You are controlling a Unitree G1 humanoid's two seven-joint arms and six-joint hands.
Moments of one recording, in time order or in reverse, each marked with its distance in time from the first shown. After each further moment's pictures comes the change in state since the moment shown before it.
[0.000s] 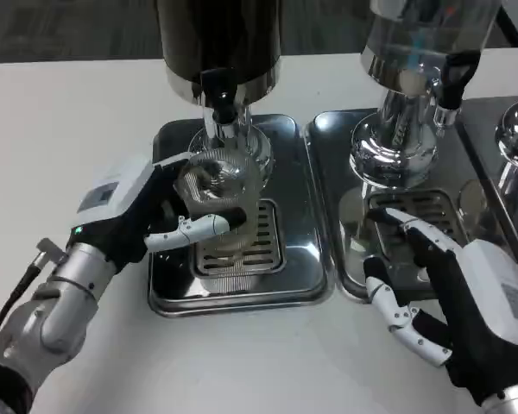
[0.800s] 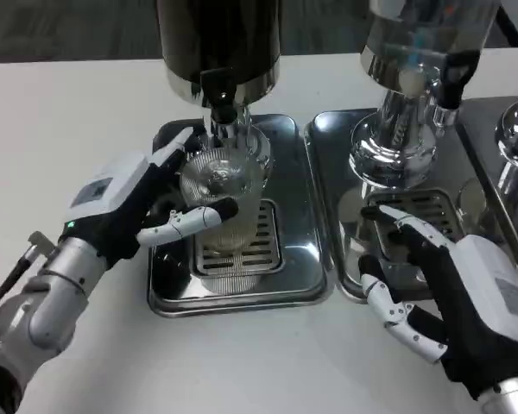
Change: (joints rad) left arm 0.003 0.031 0.014 -0.030 -0.022 -0.003 -0.061; right arm -0.023 -0.002 0.000 0.006 0.008 0.000 0.026
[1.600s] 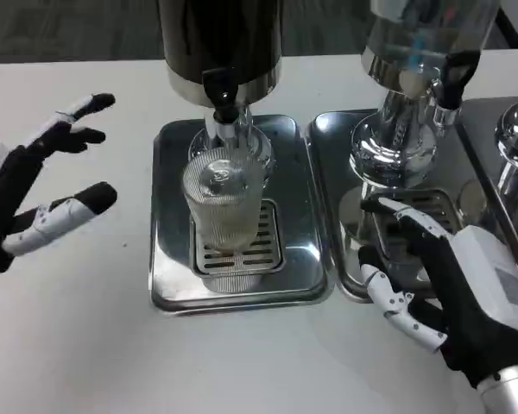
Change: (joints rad) left arm 0.358 0.217 0.291 -0.409 -0.433 -0.233 -0.287; right arm -0.041 -0.001 -0.011 0.024 0.027 -0.001 0.012
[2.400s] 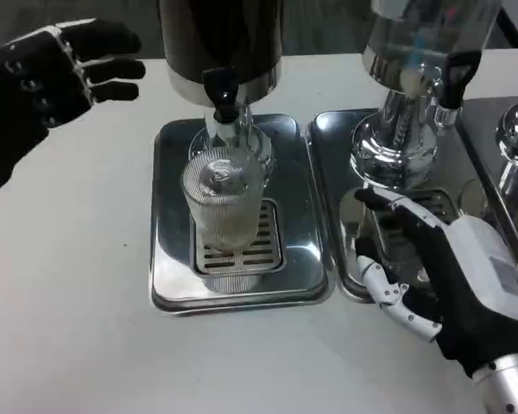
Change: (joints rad) left arm -0.277 0.008 0.233 -0.073 -0.800 0.828 -1.131; right arm -0.040 -0.001 0.001 0.025 0.004 -0.011 0.000
